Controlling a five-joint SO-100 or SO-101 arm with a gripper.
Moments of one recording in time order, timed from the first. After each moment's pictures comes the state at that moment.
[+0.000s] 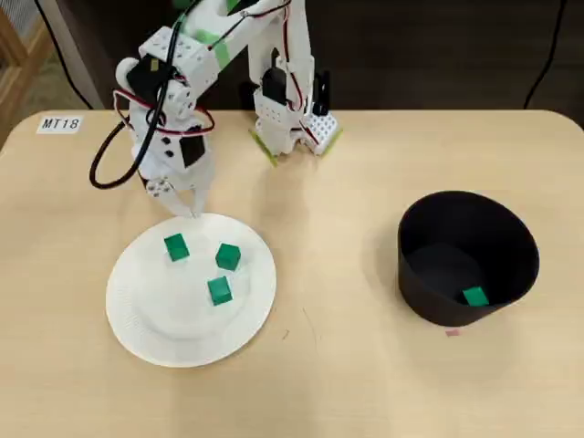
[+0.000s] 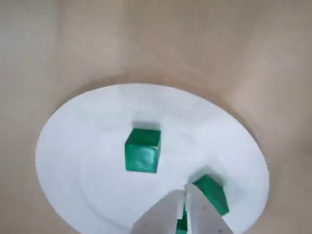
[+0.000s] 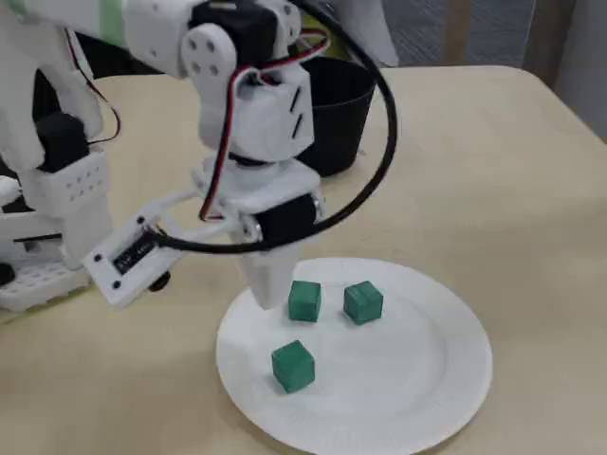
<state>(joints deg) 36.6 93.0 99.5 75.6 20.7</state>
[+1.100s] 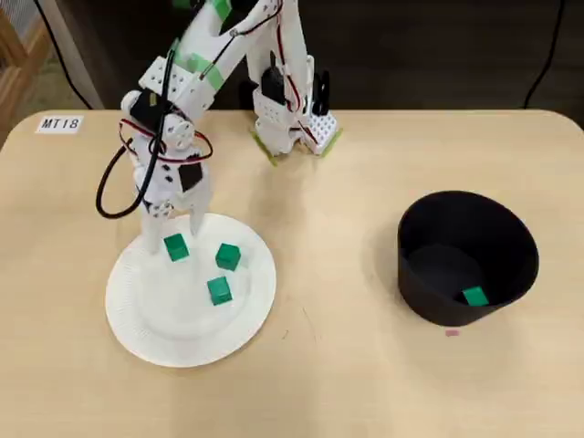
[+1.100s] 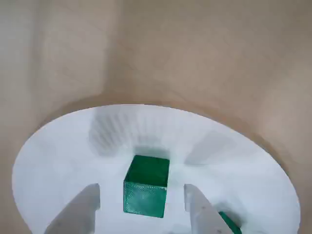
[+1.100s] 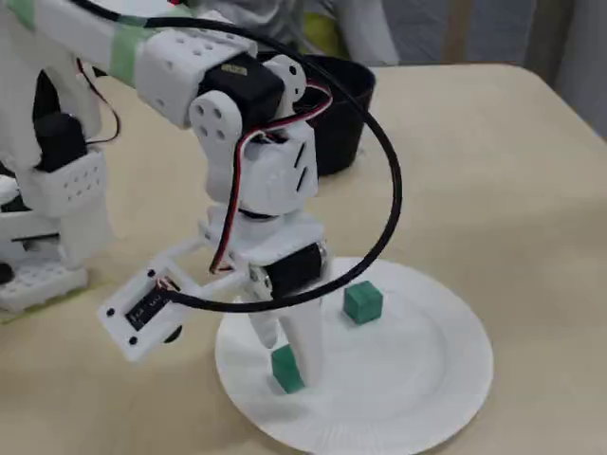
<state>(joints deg) 36.9 85.8 102.3 65.0 16.9</state>
